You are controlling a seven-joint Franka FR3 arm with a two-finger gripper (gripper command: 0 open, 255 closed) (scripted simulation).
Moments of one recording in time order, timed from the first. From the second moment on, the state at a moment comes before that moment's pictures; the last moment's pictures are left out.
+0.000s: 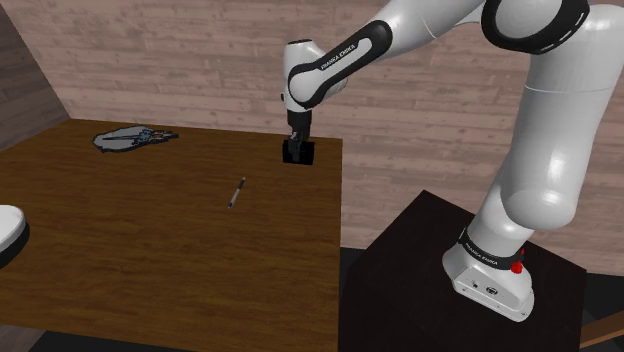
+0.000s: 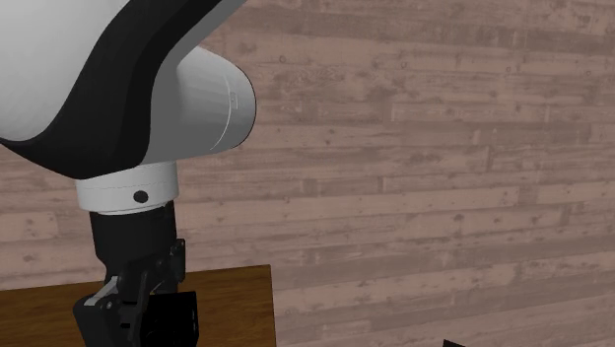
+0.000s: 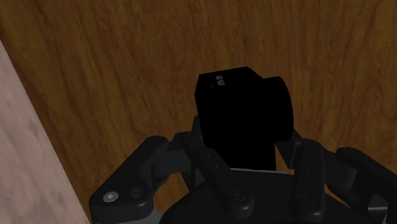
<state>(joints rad) 0.19 0.23 0.02 -2.00 0.02 2.22 -0.25</state>
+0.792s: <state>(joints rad) 0.19 0.22 0.03 -1.98 0.02 2.19 -0.24</state>
